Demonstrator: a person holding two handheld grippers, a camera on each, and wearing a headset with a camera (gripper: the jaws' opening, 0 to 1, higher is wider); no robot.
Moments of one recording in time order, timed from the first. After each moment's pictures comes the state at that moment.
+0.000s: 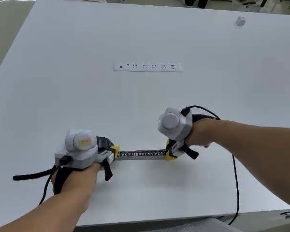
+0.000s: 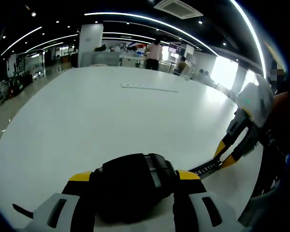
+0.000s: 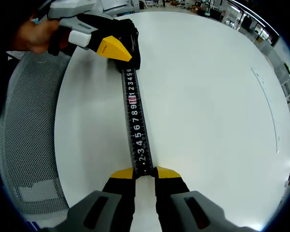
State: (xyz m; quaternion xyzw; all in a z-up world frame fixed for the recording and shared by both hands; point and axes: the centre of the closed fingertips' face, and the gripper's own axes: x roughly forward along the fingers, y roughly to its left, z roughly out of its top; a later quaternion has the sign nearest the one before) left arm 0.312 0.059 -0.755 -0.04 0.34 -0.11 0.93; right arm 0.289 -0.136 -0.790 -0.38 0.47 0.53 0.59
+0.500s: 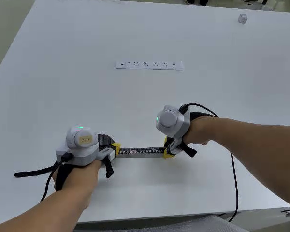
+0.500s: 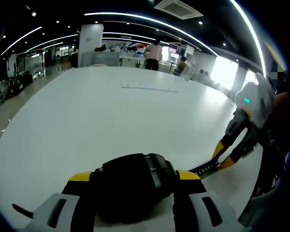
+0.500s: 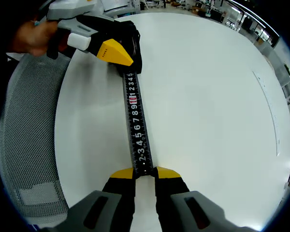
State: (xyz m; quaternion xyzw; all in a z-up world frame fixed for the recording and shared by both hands) left arm 0.312 0.059 -0.755 -0.04 0.34 -0.11 0.93; right arm 0.289 -0.126 -0.791 -0.38 0.47 0.53 0.59
